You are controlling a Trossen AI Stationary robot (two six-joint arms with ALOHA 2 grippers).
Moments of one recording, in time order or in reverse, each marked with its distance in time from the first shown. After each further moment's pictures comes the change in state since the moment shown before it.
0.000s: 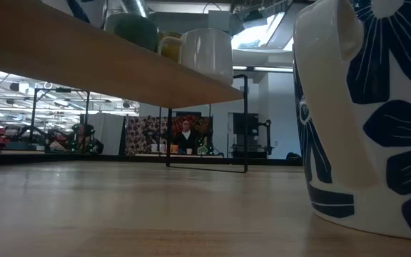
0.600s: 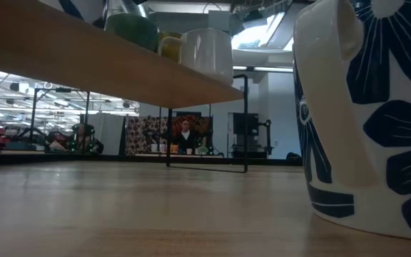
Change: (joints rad) left arm -0.001 0.104 0.004 -0.149 0.006 -0.014; right arm -0.001 -0.008 0.016 -0.114 0.112 0.057
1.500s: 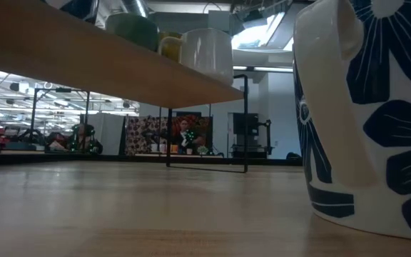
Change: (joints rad) left arm -0.015 -0.005 0.102 -0.004 0.048 0.022; right arm 0.000 0.000 -0.006 0.025 -0.069 -0.003
